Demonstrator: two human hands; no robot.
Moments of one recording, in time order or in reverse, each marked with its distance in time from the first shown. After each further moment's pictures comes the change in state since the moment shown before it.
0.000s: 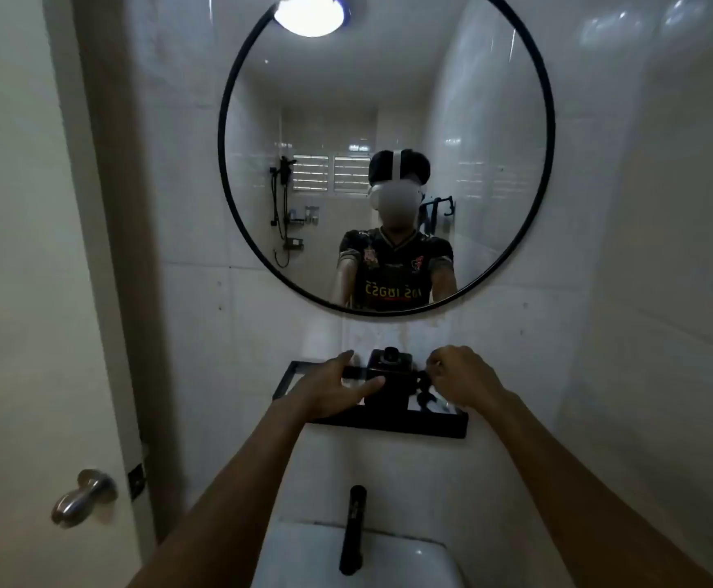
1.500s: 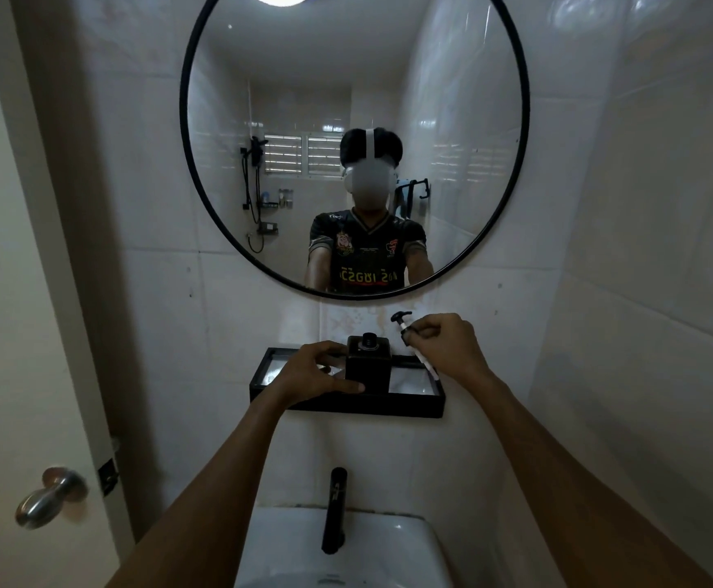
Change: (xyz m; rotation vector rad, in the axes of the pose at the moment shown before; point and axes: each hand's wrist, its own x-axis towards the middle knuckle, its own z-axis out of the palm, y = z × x) left_hand 0.038 -0.037 0.019 -0.307 -0.003 0.091; right_hand -0.009 0.000 -0.014 0.486 0.250 0.065
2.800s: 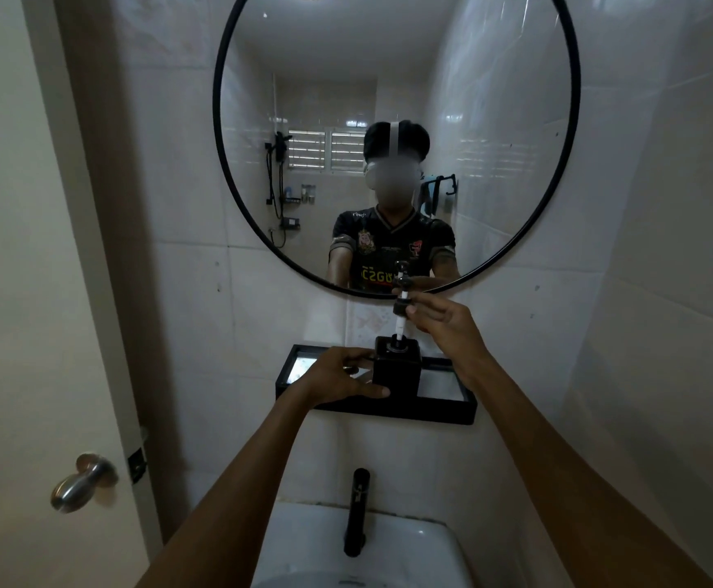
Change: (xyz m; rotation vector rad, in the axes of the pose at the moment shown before) left_hand 0.000 -0.003 -0.003 -0.013 -0.098 0.050; right_hand 0.017 -0.024 0.031 0.644 -0.162 0.004
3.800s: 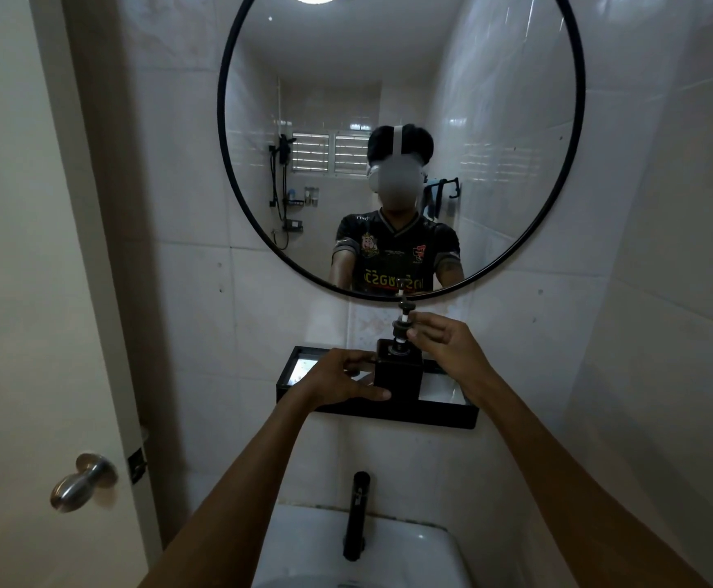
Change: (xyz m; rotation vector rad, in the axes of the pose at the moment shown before) left_hand -0.004 0.003 0.000 0.007 0.029 -0.038; right_hand -0.012 0.011 -0.004 -0.103 -0.099 0.013
